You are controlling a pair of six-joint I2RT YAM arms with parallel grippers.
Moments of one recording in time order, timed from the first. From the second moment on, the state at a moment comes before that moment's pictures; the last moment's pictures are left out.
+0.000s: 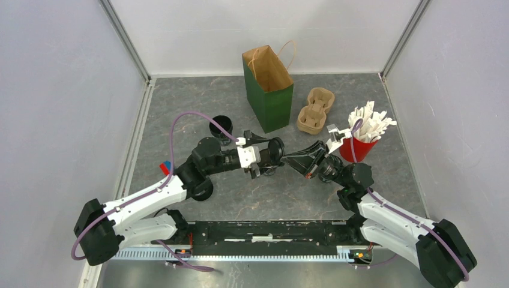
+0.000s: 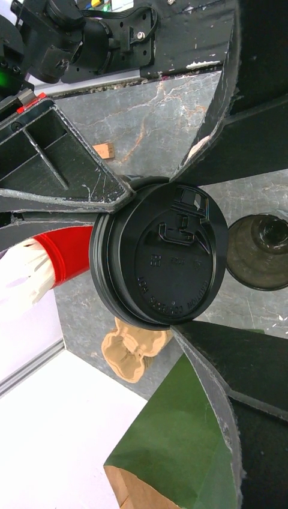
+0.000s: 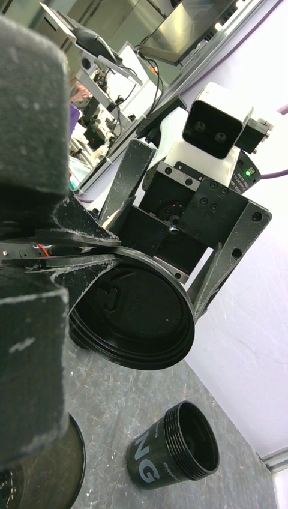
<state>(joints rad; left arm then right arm) -0.87 1.03 0.66 0.36 0.46 0.38 0.61 0.88 0.23 1.09 -0.52 0.94</state>
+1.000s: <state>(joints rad) -0.87 1.18 1.19 -0.53 0.21 0.37 0.61 0.53 0.48 0.14 -0.15 0.27</state>
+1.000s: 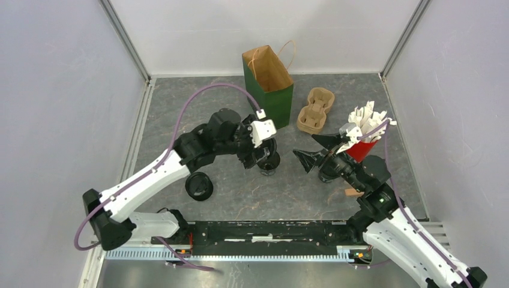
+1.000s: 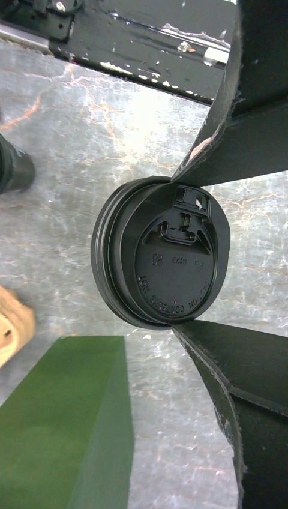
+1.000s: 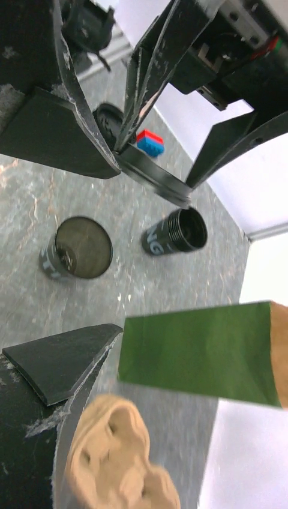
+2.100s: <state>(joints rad) -0.91 1.82 1.64 -1.01 0.11 0.30 0.61 0.37 0.56 -0.19 0.08 0.03</state>
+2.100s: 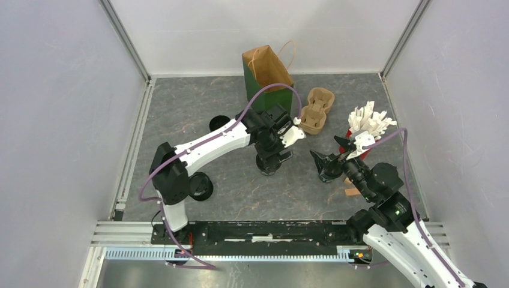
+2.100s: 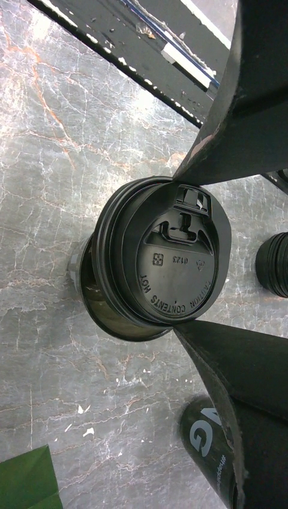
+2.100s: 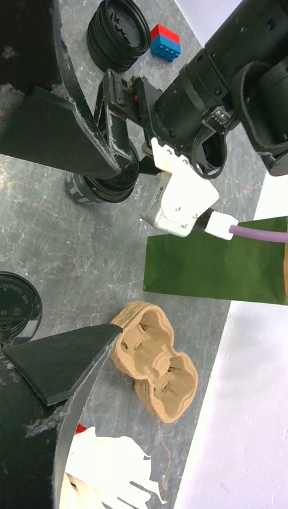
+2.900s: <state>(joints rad) -0.91 1.88 1.69 -1.04 0.06 0.32 0.61 0.36 0.59 -0.19 0.08 0.03</state>
